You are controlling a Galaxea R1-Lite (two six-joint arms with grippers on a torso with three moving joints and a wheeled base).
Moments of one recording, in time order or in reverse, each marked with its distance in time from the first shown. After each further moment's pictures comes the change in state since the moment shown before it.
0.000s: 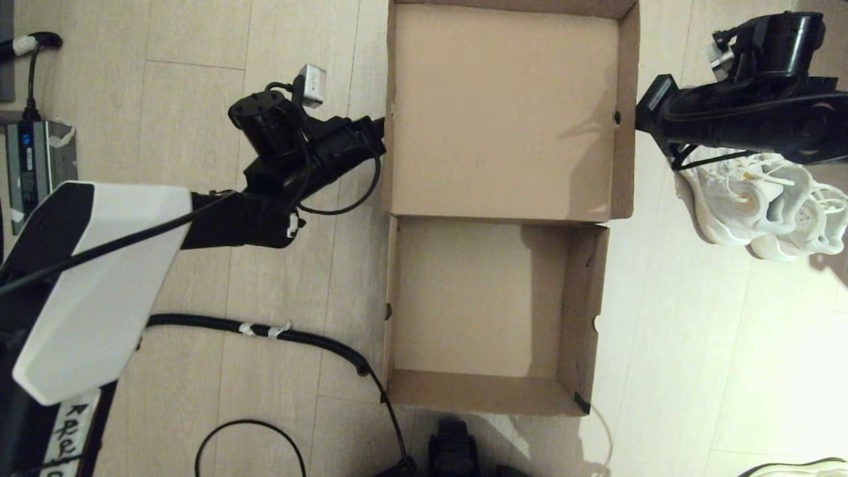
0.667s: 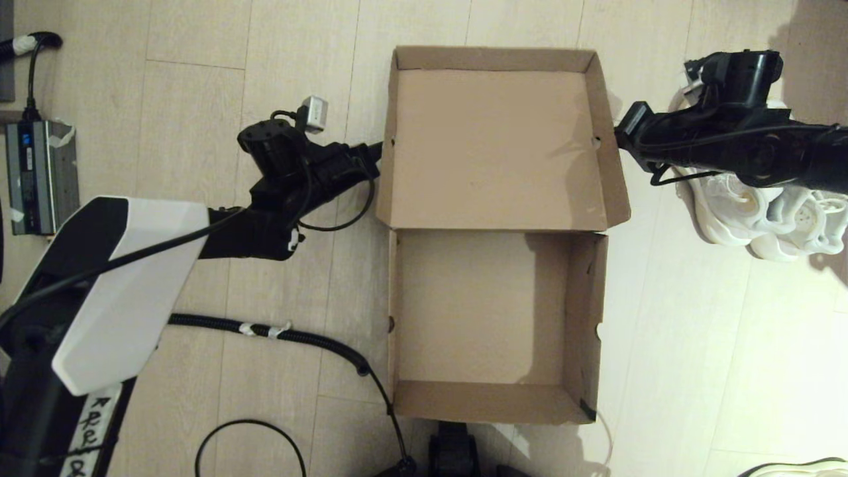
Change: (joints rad) left arm 0.044 0.072 -0.002 0.001 -0.019 0.010; right arm -0.001 0.102 -0.013 -0.085 -0.006 -0.029
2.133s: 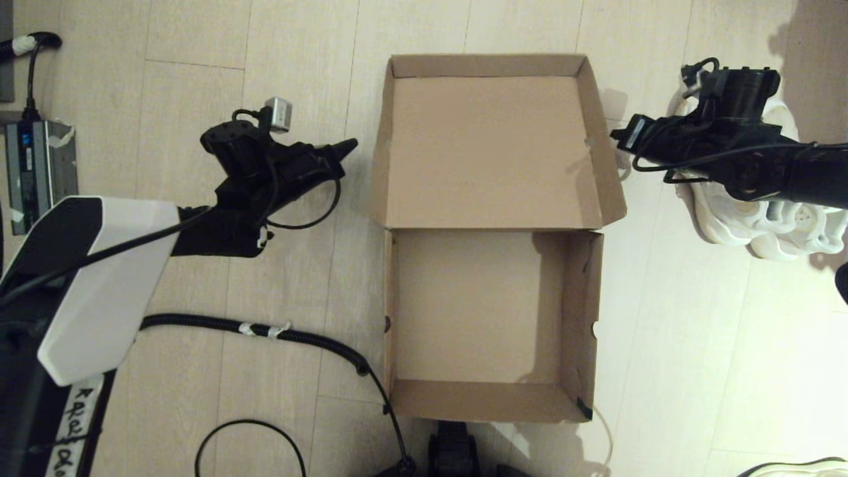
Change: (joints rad) left arm 0.128 0.009 0.001 -0.007 0.003 0.070; right arm -0.037 0.059 0.001 -0.141 -0.110 -0.258
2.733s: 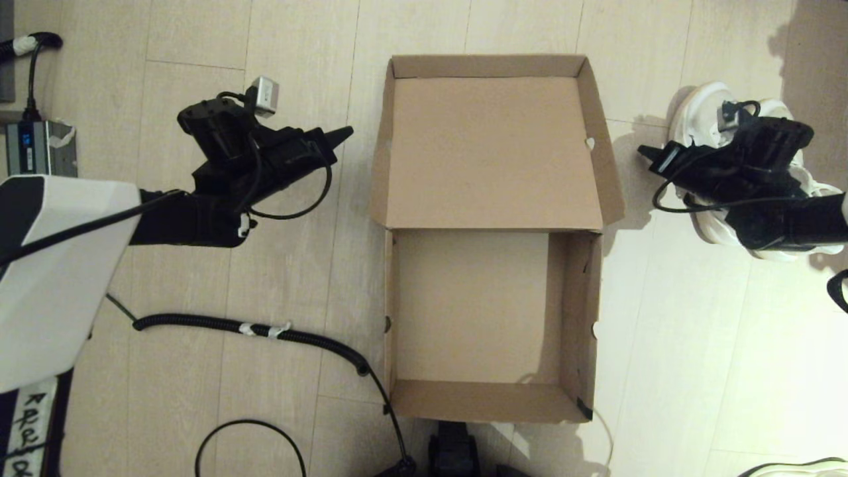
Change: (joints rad) left arm 0.001 -0.113 0.076 0.063 -0.008 -0.038; right arm -0.157 0.054 0.219 -0.426 0.145 0.058
